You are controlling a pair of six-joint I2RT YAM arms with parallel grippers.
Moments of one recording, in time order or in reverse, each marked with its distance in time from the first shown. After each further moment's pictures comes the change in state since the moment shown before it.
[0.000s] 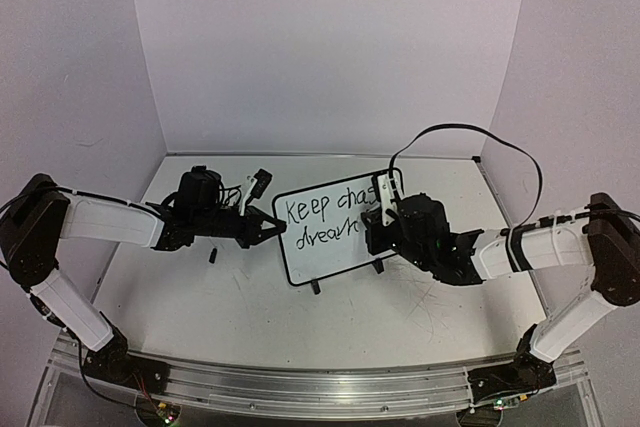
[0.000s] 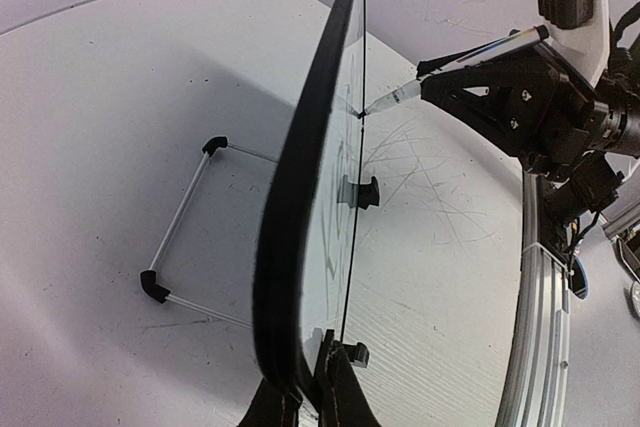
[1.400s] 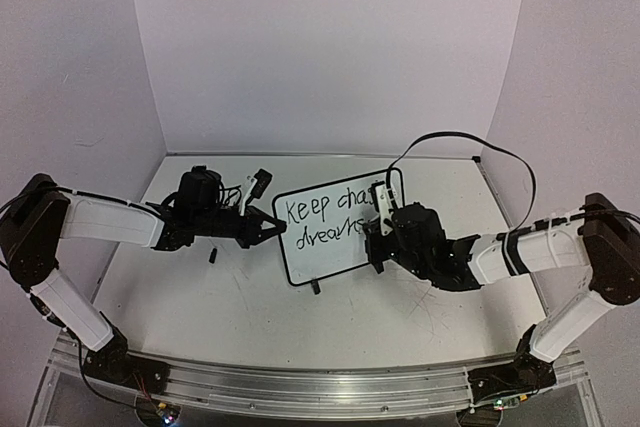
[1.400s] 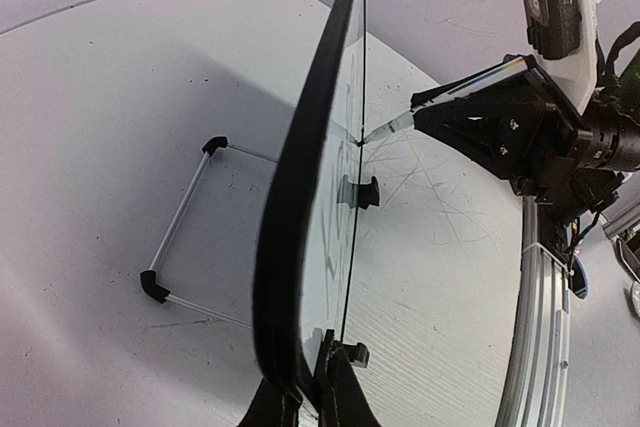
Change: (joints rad) left arm 0.000 0.001 0.000 0.000 0.000 0.000; right arm 0.026 0.016 -0.021 -0.037 0.045 0.033
